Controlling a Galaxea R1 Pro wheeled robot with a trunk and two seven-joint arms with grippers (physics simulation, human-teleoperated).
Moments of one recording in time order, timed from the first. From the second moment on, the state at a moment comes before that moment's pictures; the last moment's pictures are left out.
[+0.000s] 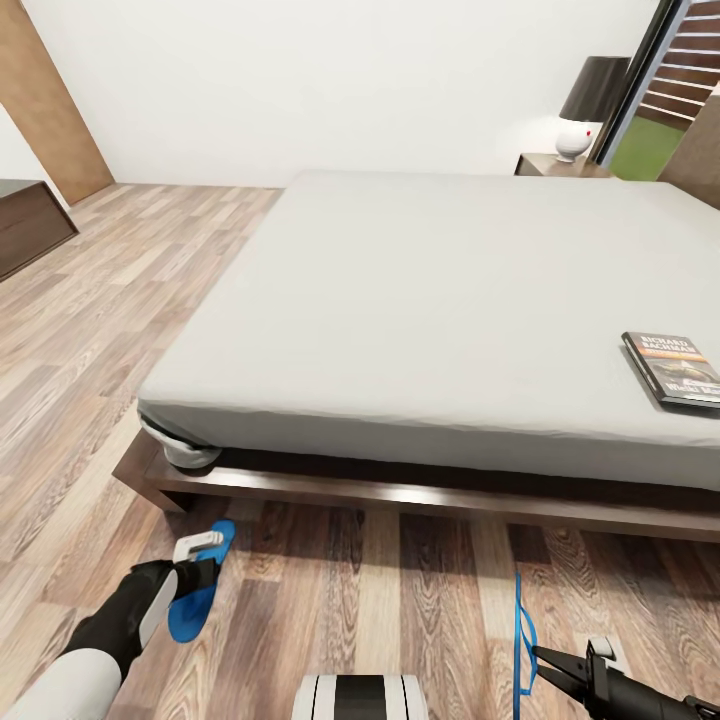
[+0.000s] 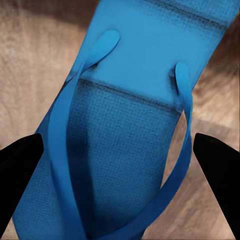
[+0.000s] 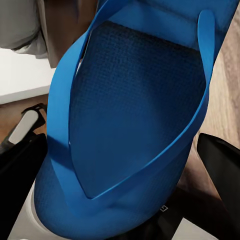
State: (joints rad) left arm -0.59 0.14 0.13 -0.62 0.10 0.51 -0.05; right arm -0.38 -0.37 -0.46 -0.37 0.04 0.58 1.57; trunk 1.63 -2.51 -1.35
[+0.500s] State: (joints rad) left arm -0.59 0.14 0.13 -0.61 0.05 0.51 -0.05; right arm -0.38 -0.37 -0.46 -0.37 0.03 0.58 1.57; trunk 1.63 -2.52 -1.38
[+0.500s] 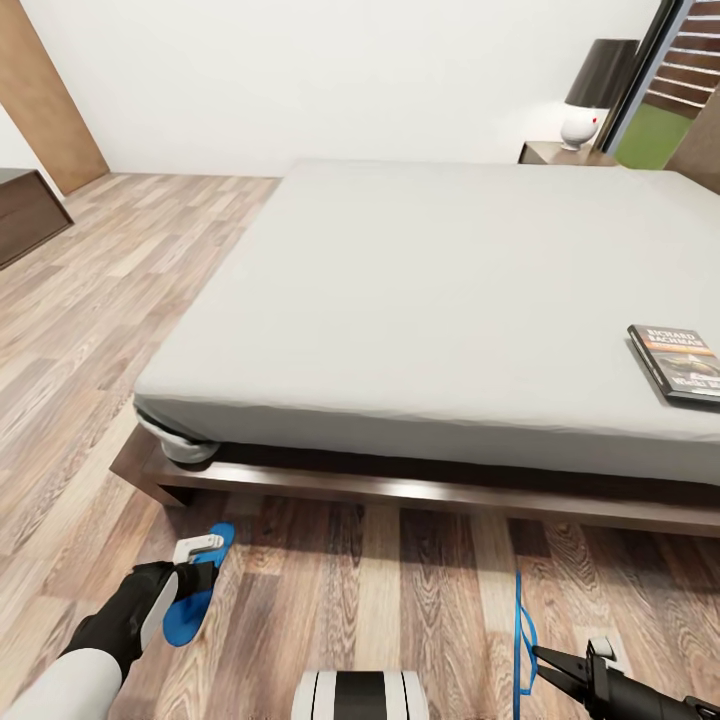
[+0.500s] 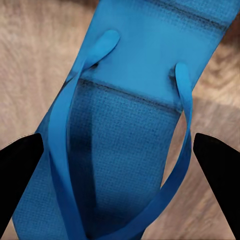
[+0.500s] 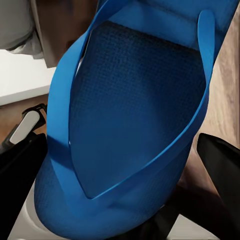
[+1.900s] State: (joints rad) left arm -0.59 0.13 0.10 -0.61 0.05 0.51 -0.05; right arm -0.38 -0.43 -0.46 -0.38 0.03 0.59 1.57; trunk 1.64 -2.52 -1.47
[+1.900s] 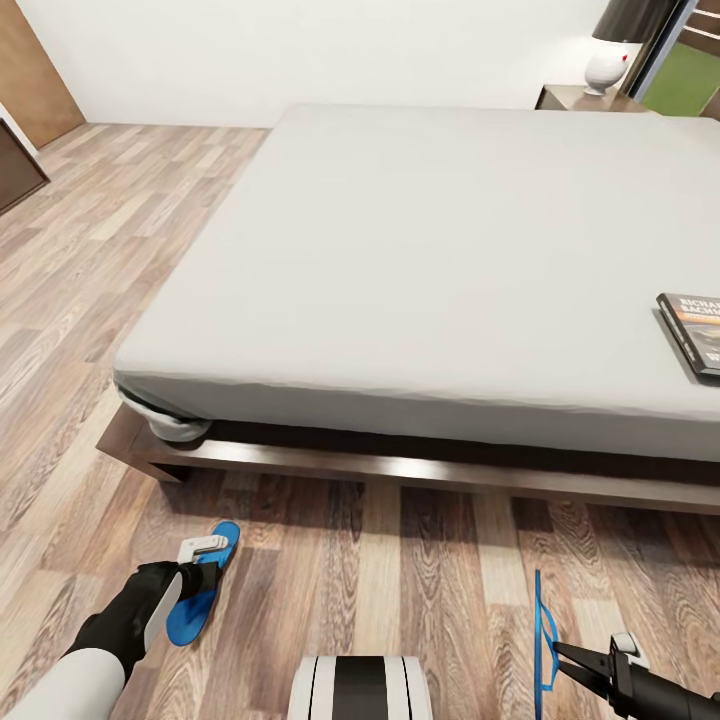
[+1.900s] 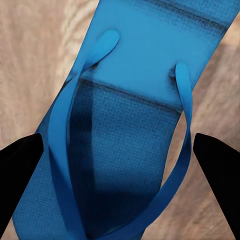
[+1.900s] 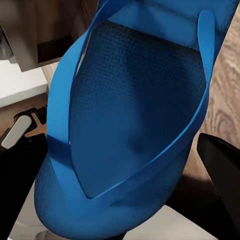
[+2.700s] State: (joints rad) left arm -0.59 0.13 0.11 -0.62 0.06 0.51 -0.05; right arm -0.38 -0.43 -0.46 -0.38 0.04 0.58 1.57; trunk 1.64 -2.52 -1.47
